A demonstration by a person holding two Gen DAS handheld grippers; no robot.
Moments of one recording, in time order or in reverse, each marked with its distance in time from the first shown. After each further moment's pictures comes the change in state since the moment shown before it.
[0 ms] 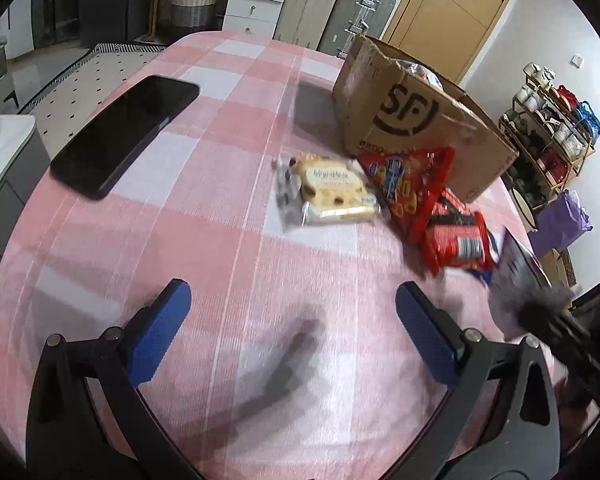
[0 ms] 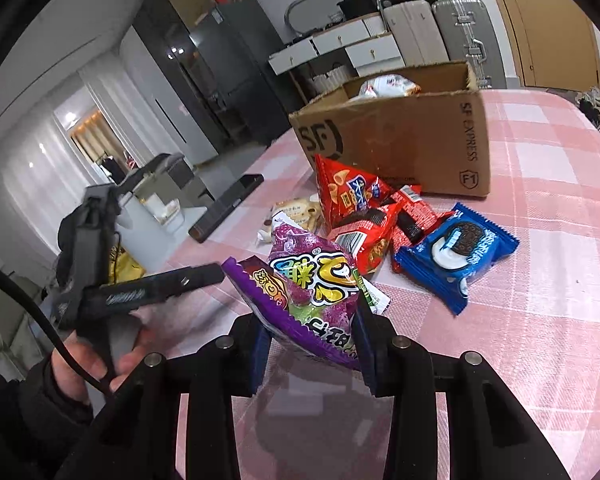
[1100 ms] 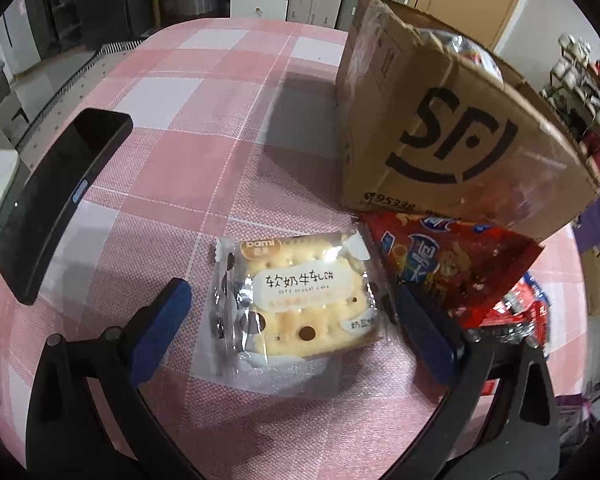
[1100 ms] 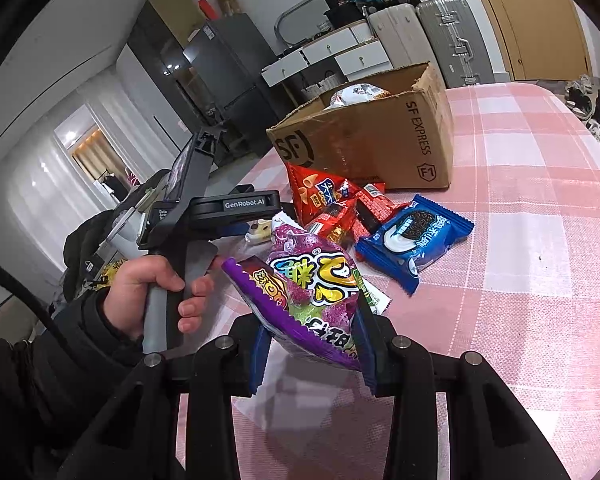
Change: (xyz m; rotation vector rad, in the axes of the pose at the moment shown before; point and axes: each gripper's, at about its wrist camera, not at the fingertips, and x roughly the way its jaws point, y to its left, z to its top) left arm 0.097 -0.048 0.070 0.050 0.093 0.158; right arm -0.024 -0.024 -0.015 0.056 -0.020 0.014
